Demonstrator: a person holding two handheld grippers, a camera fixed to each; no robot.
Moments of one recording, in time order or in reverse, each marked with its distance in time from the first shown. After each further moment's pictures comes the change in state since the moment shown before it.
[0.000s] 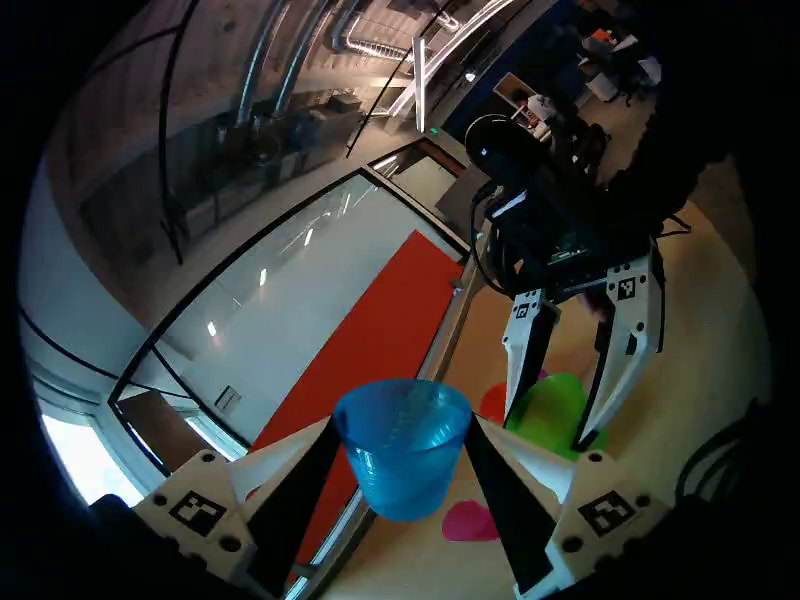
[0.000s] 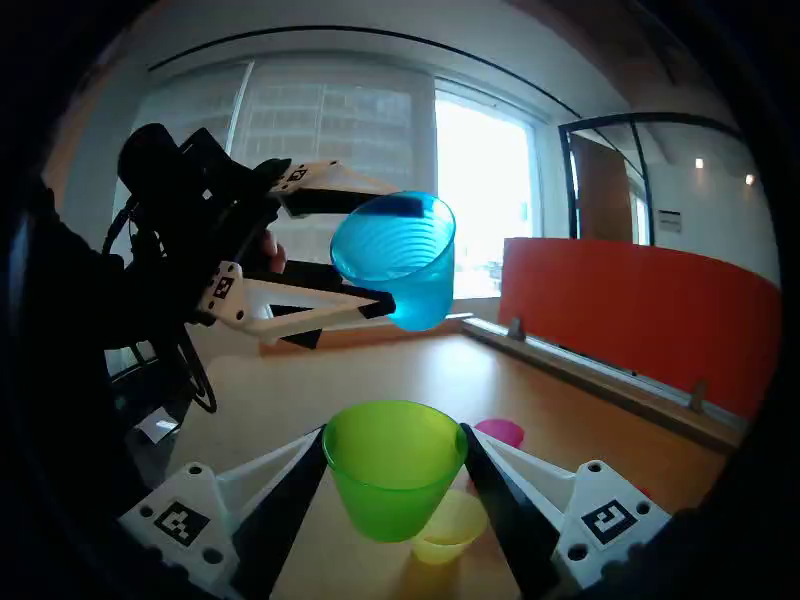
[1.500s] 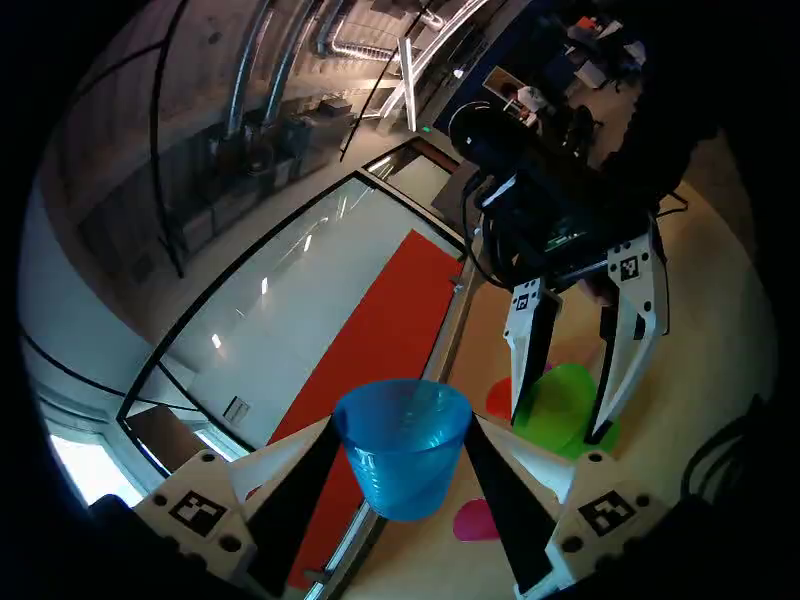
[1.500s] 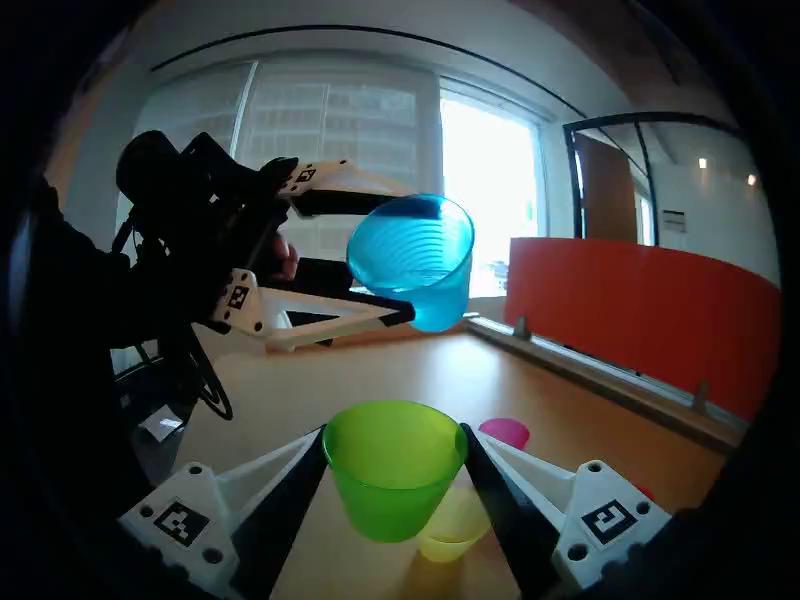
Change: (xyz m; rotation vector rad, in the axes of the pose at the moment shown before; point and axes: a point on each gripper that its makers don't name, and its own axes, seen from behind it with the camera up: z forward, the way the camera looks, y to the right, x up) left arm 0.001 0.005 0.005 0.008 0.003 0.058; right arm 0.001 -0.006 -0.004 0.020 -0.004 -0.003
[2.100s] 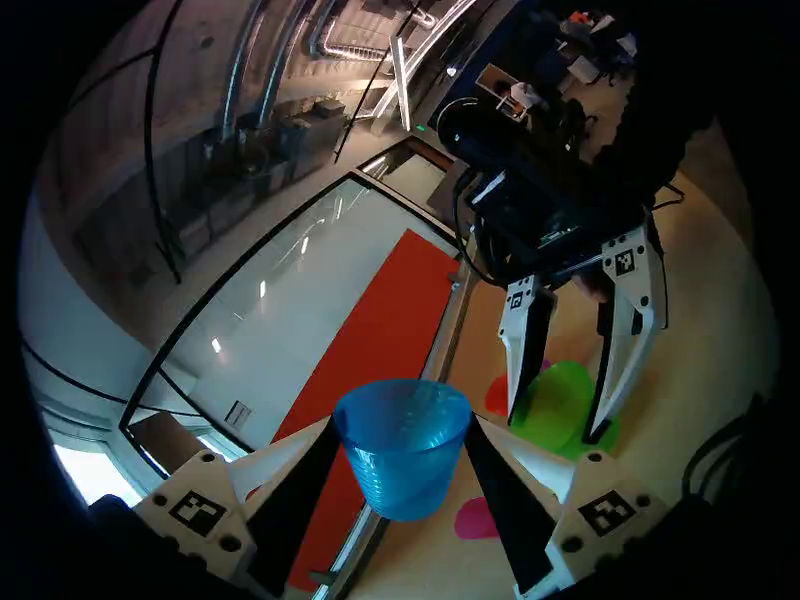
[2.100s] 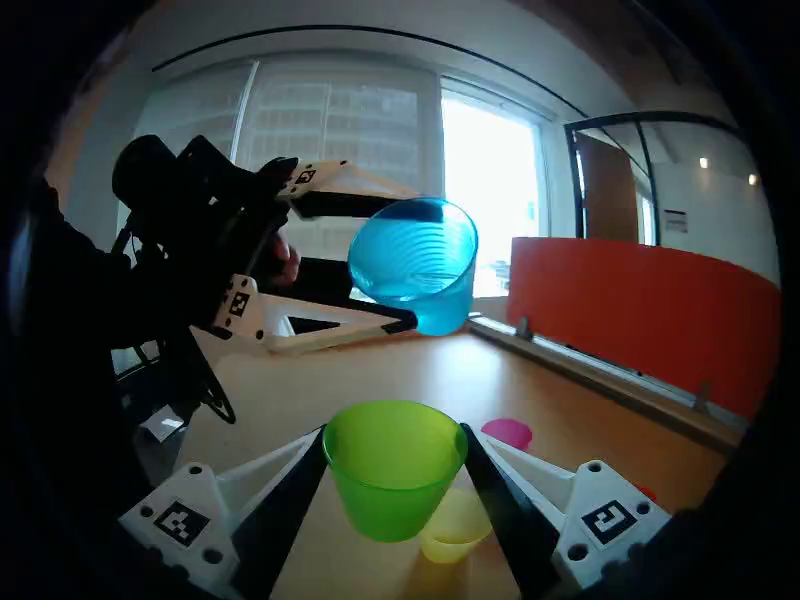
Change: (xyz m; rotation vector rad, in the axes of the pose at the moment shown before) left arm 0.000 0.005 0.002 -0.006 -0.002 0.029; right arm 0.000 -0.002 0.002 0.005 0.001 0.000
